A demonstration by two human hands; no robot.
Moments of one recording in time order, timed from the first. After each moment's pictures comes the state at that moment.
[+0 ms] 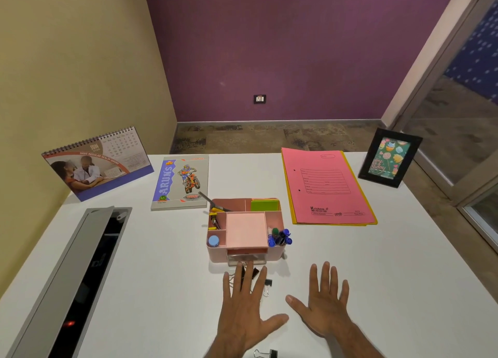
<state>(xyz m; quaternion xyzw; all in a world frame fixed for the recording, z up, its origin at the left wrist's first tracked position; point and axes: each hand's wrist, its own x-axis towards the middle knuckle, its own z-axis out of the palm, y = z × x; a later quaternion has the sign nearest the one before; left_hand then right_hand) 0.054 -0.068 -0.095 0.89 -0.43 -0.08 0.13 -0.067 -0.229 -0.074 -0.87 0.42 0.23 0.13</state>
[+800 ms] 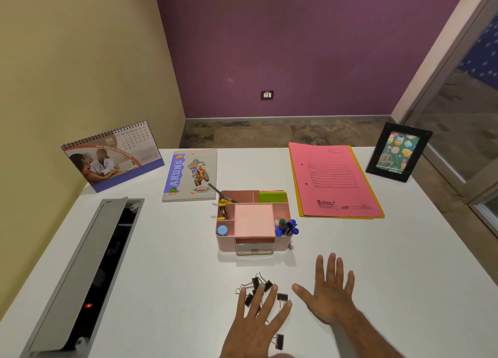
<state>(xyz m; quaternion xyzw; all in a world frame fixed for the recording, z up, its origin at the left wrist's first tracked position) 0.019 -0.020 -0.110 0.81 -0.59 -0.04 0.04 -0.070 -0.226 -0.067 -0.87 0.41 0.24 0.16</state>
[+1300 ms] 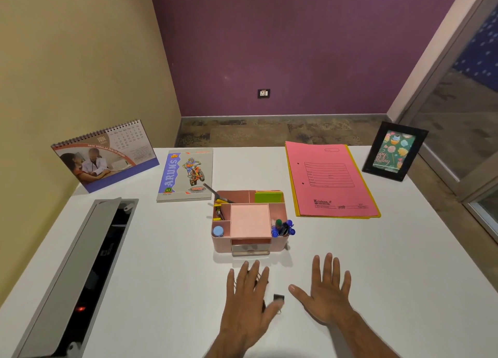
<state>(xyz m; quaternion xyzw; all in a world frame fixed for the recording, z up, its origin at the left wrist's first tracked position) 0.042 -0.051 -0.092 0.87 -0.45 -0.07 0.18 -0.071 -0.228 -0.071 -0.87 0.41 0.24 0.15</state>
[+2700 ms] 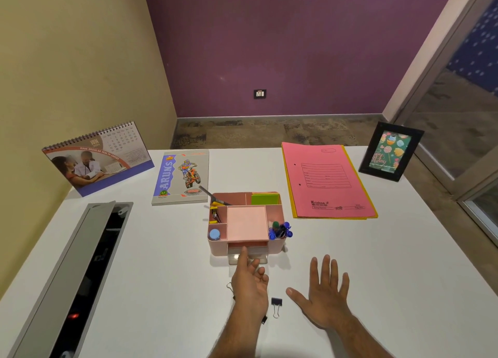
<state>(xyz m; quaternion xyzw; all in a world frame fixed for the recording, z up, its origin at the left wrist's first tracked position) 0.062 -0.120 -0.038 0.42 0.34 -0.36 0.76 -0.075 -0.231 -0.104 -0.89 0.43 0.12 0.07</state>
